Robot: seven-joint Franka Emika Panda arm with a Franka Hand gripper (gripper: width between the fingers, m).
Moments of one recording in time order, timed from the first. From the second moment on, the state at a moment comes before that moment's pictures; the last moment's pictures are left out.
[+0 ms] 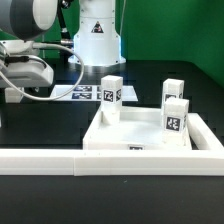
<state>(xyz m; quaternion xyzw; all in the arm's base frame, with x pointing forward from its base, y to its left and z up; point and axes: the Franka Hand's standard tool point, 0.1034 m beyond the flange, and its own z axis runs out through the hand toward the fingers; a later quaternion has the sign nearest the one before) 0.353 -0.196 0.018 -0.90 0.09 0.41 0.10</state>
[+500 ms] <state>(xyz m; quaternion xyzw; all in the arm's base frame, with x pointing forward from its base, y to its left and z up) 0.337 -0.213 0.024 -0.85 0.11 0.50 0.10</state>
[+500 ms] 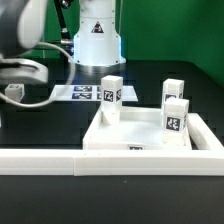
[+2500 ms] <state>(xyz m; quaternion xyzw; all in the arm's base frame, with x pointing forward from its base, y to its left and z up) 0.334 -0.212 0.022 -0.85 0.10 0.50 0.10</state>
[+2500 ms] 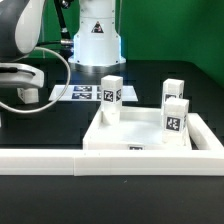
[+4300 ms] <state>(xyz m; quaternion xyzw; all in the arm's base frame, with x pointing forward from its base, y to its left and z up) 0.341 -0.186 0.066 -0.86 0.07 0.50 0.09</state>
